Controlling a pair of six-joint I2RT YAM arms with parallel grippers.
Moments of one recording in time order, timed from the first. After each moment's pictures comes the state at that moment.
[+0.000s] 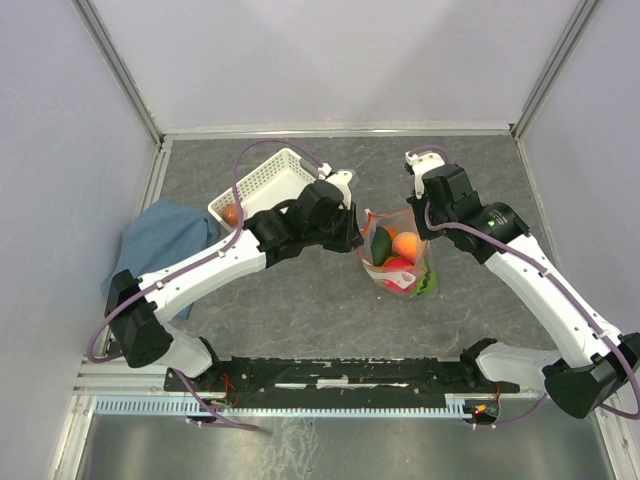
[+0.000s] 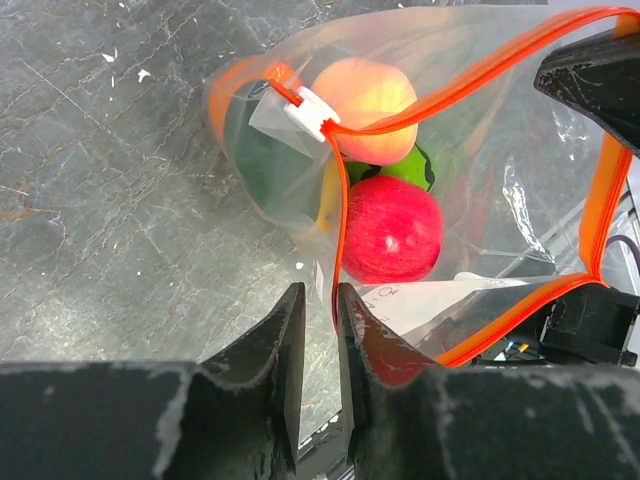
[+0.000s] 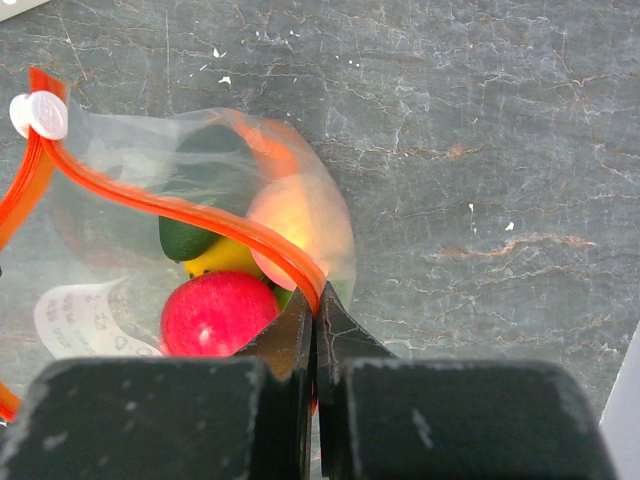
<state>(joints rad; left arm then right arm) -0.92 1.47 1.33 -0.49 -0.03 -0.57 0.55 1.18 1.30 -0.88 0.24 0.08</state>
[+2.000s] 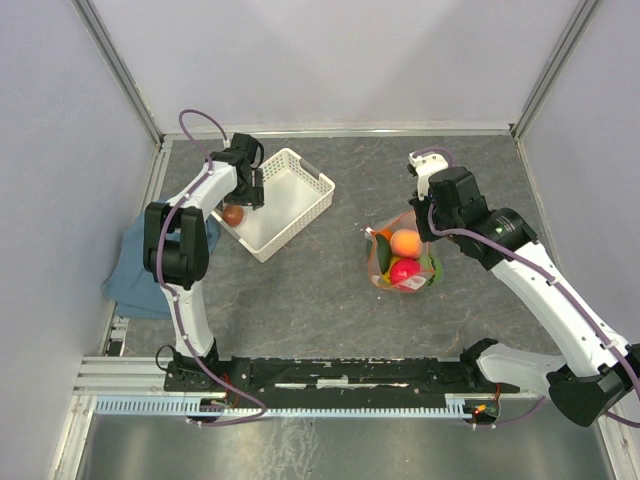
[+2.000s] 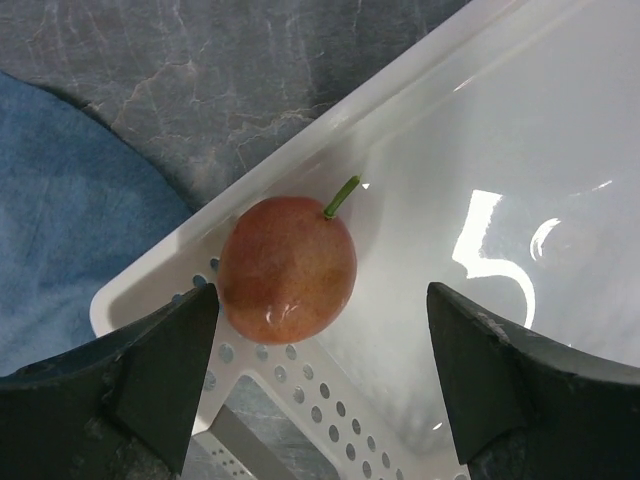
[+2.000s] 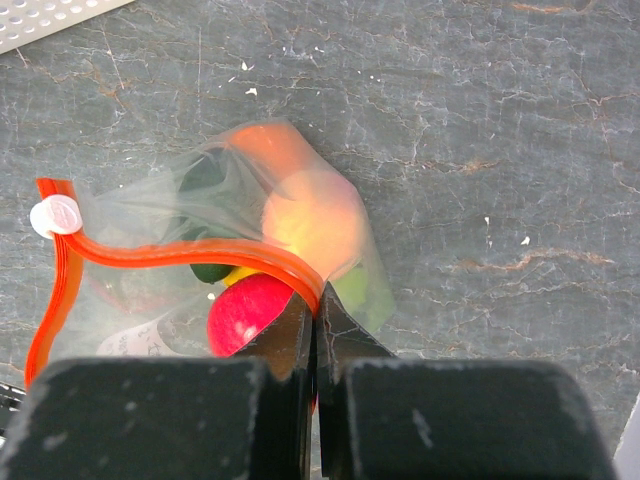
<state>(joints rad) -0.20 2.00 1.60 -0.78 -0.35 -0.23 0.55 1.14 1.28 -0.86 0.19 0.07</state>
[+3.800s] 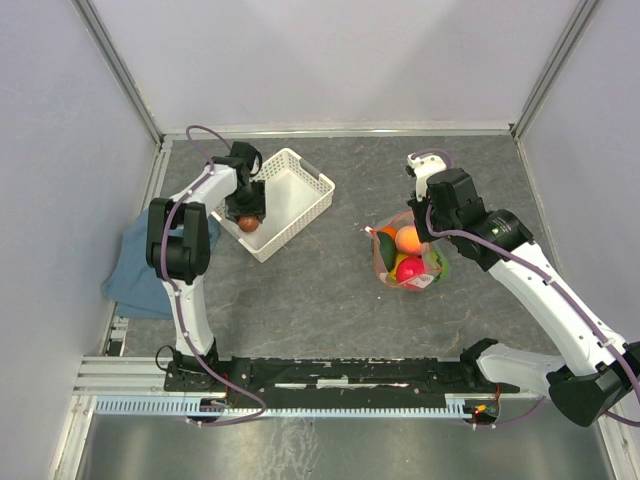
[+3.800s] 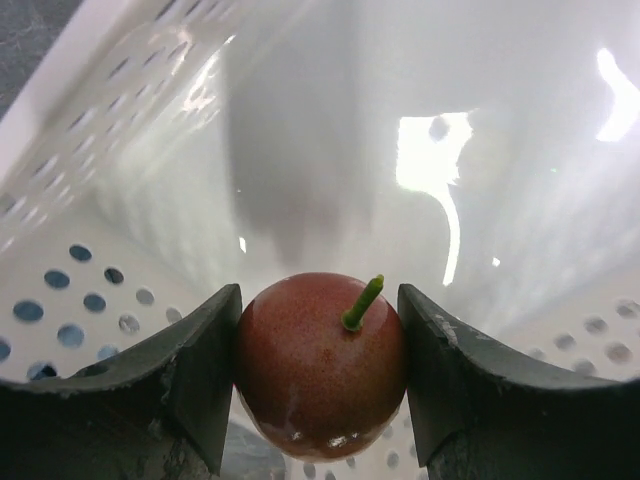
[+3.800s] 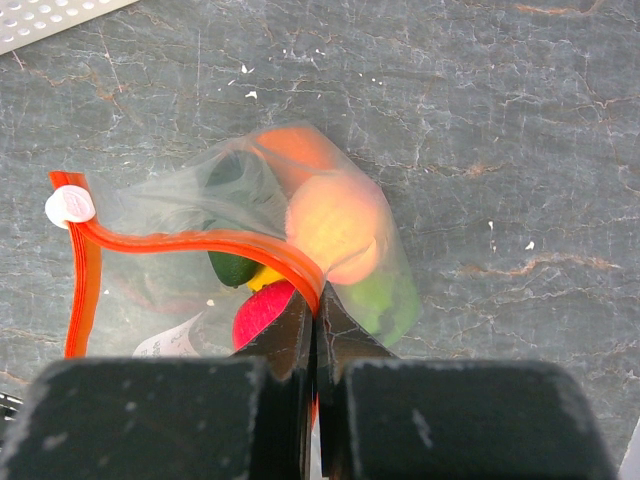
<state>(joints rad) -0.17 2.04 1.57 -0.80 -0.08 -0.22 0.55 1.14 1.24 -0.82 0.19 0.07</state>
